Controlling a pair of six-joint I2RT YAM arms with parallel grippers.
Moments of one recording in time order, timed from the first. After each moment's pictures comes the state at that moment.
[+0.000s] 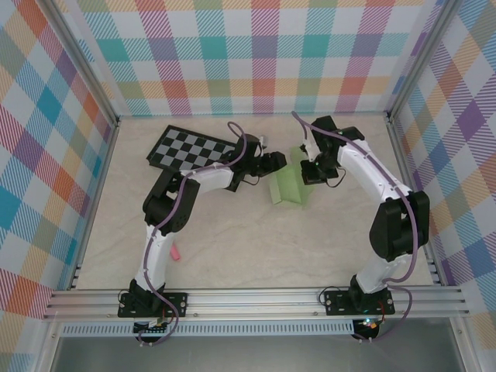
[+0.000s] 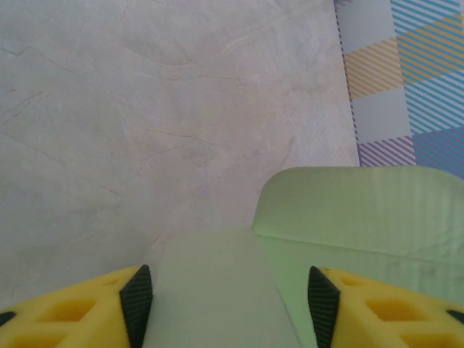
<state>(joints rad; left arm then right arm) -0.59 2.20 1.51 0.14 0.42 -0.84 0.33 1.71 1.53 -1.17 -0.12 0.05</state>
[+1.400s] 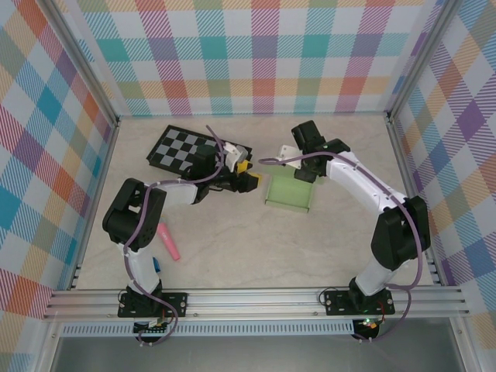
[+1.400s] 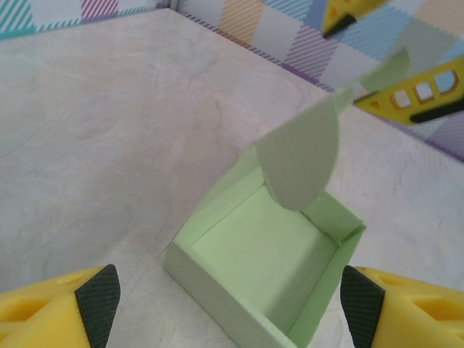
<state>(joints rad) -0.42 1.87 1.00 0.48 0.76 0.01 0.47 1.65 1.41 -0.82 0.26 -0.86</state>
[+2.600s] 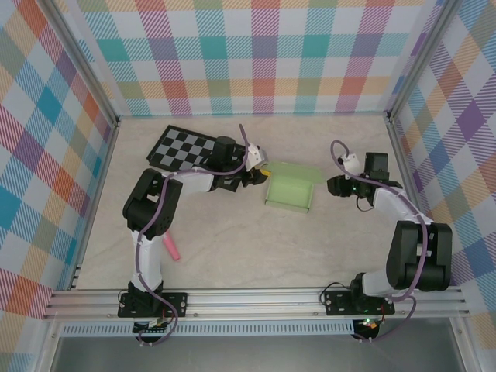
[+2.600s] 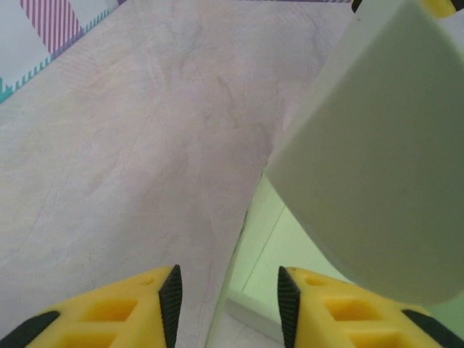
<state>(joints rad) -0.48 2.05 1.28 0.25 0.70 0.47 -0.06 1.43 0.82 -0.27 -0.44 -0.30</state>
